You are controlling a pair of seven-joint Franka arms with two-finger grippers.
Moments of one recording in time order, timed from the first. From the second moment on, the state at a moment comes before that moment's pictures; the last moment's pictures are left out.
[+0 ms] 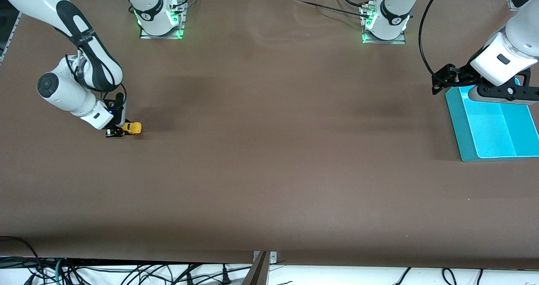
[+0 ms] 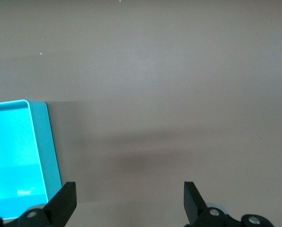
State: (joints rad) left arm -0.01 0.00 -0.09 -1.65 0.01 1.63 -0.03; right arm -0.40 0.40 0.27 -2.31 0.01 2.69 -1.84
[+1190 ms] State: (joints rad) left arm -0.01 0.00 -0.09 -1.65 0.01 1.63 -0.03; right arm -0.36 -0.01 0.38 -1.94 0.01 1.98 -1.24
